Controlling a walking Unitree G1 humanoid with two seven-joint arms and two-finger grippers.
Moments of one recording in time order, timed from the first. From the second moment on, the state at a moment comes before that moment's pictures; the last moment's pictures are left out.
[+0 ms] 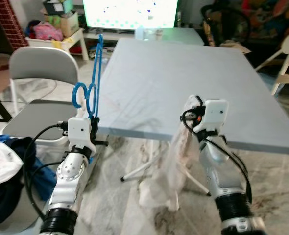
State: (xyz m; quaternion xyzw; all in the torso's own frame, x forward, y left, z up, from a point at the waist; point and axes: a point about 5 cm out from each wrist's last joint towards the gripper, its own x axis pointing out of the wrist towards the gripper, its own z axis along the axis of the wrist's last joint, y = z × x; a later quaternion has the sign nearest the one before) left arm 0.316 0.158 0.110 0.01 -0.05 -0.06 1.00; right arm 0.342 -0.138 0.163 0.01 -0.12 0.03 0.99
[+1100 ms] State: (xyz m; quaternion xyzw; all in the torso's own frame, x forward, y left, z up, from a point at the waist) left arm 0.309 0.143 0.131 0.00 -0.10 -0.09 0.99; right arm 0.345 -0.145 0.177 -0.01 -0.16 0.02 0.99
